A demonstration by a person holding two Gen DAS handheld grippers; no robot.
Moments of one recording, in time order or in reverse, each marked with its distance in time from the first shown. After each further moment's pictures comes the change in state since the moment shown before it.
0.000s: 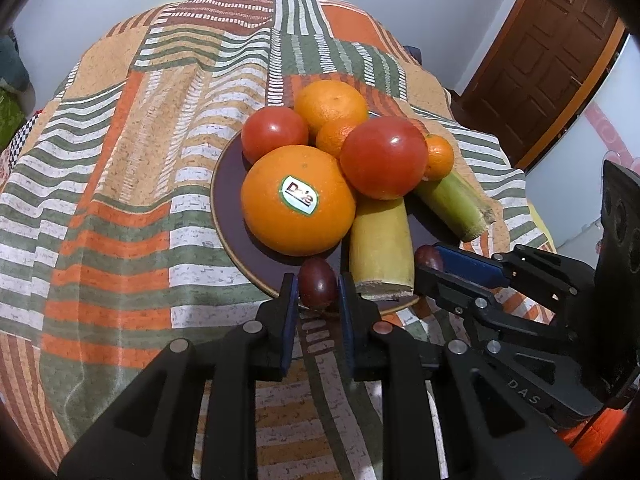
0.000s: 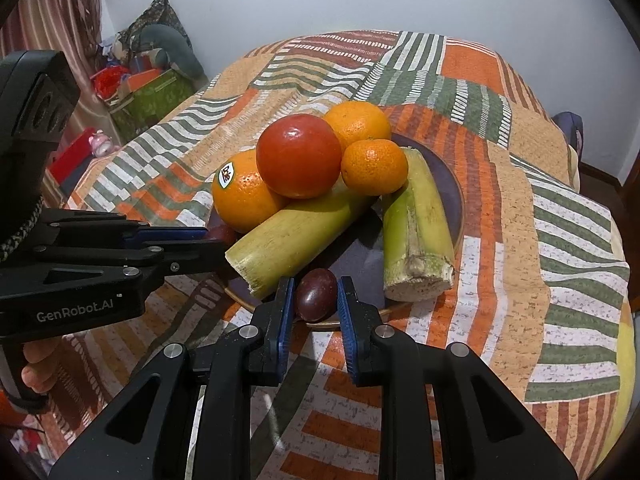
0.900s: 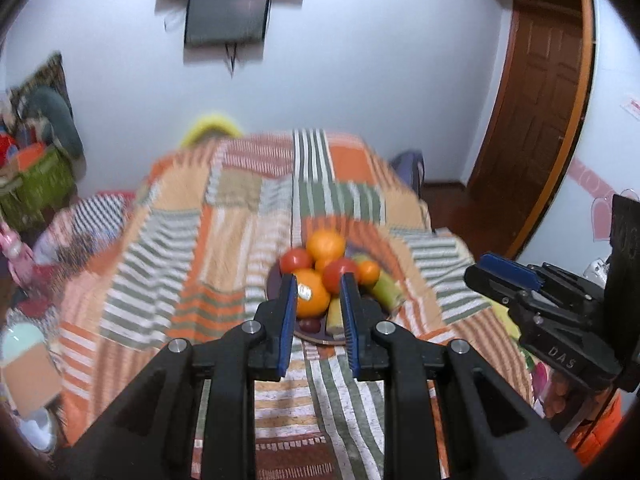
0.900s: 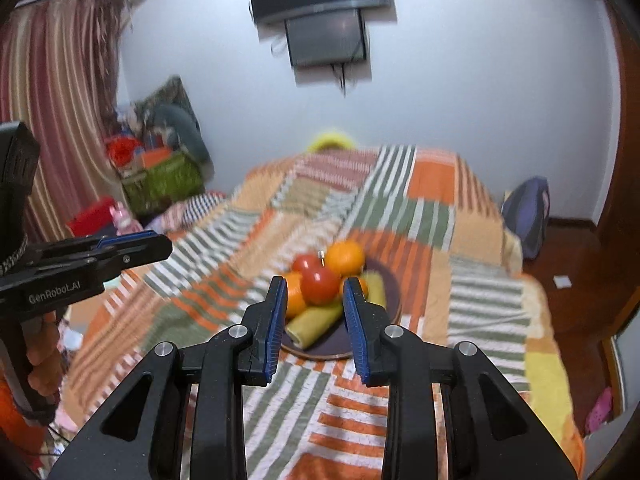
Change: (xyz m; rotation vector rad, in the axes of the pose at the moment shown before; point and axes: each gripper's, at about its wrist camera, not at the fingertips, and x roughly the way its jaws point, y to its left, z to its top) left arm -0.203 -0.051 -0.022 0.028 -0.431 0.118; right arm -0.183 0.028 0.010 0.002 -0.370 -0.045
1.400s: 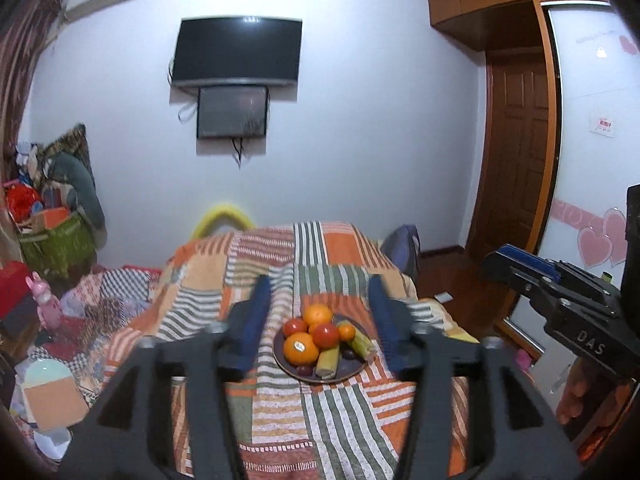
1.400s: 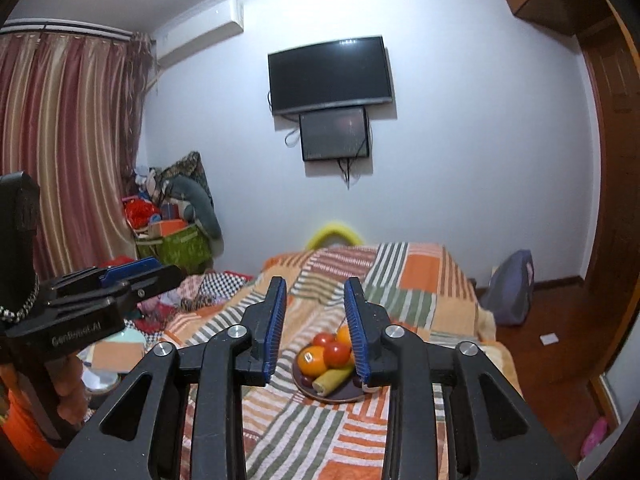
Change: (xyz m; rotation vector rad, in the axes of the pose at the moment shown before) left arm -0.133 -0.034 0.000 0.041 -0.302 0.032; right arm -0.102 0.039 0.023 -0.043 -0.272 -0.022
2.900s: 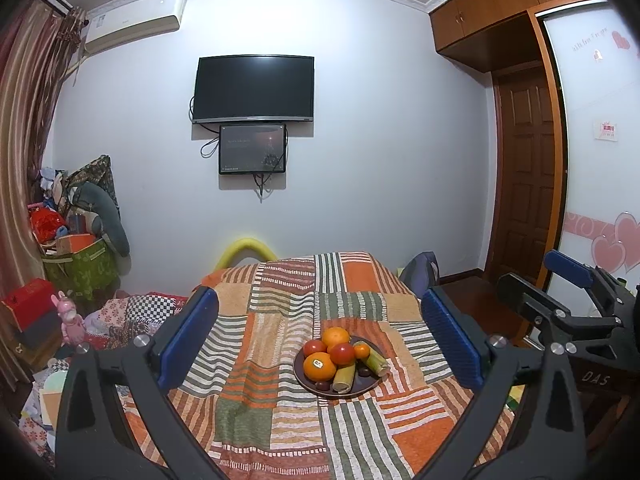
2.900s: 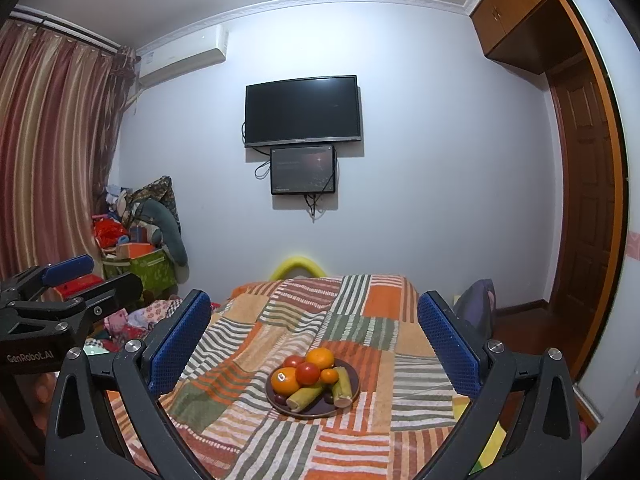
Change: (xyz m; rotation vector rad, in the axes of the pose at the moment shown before) left arm -0.044 -0.014 -0.005 0.028 -0.113 0.080; right arm -0.030 0.016 -0.007 -0.030 -0.118 -0.150
